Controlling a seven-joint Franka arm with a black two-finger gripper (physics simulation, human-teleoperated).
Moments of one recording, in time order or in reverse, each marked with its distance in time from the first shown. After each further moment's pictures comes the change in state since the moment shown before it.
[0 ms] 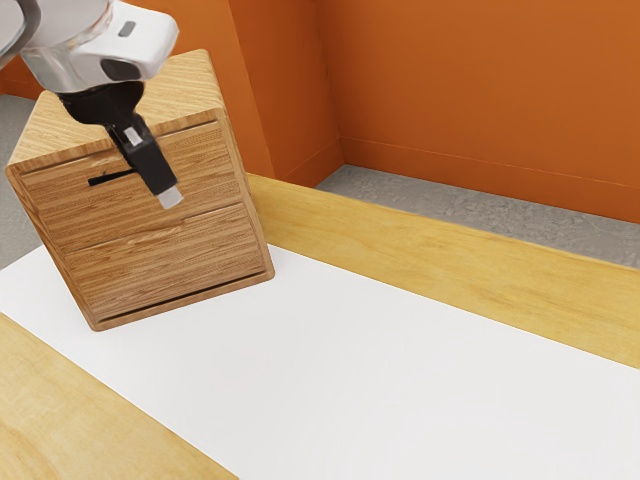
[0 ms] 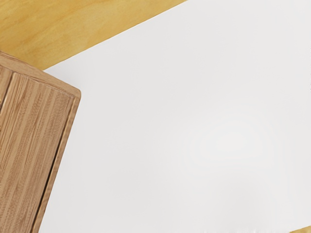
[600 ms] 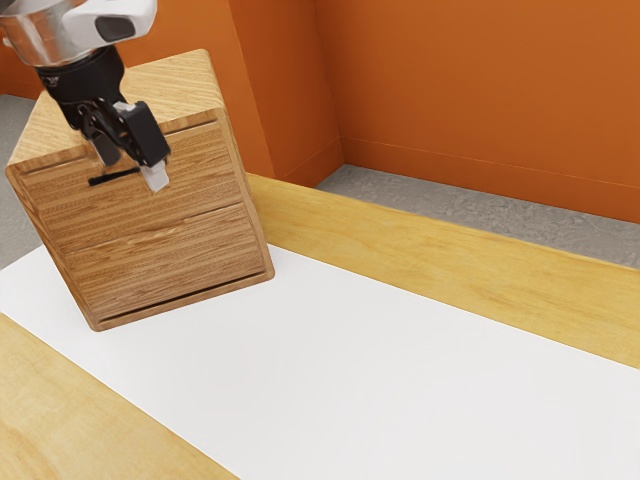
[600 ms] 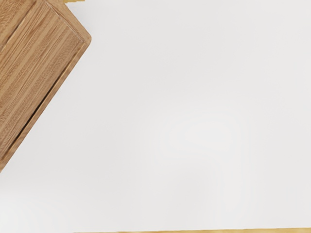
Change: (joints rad) arm -0.009 0.097 0.096 0.180 -0.103 -0.187 -0.210
